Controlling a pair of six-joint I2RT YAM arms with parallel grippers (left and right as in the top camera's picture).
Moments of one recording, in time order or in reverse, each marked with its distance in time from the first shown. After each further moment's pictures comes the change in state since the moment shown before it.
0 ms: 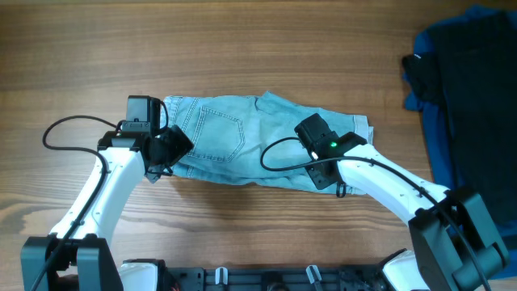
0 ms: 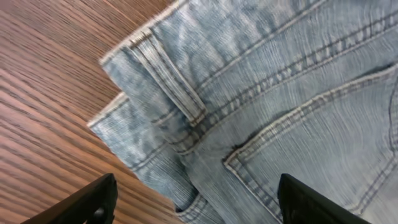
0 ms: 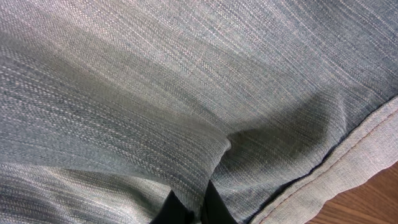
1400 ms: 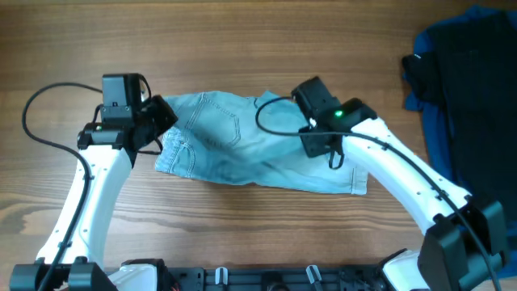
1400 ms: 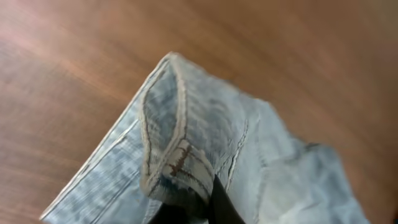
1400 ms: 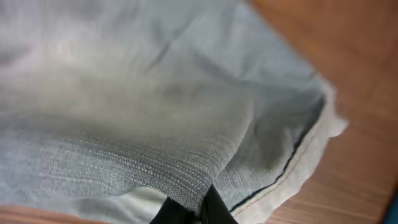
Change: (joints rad) left arm 0.047 -0.063 0.141 0.114 0.075 0.142; right arm -0.034 0.005 0.349 -0.214 -0.023 0.135
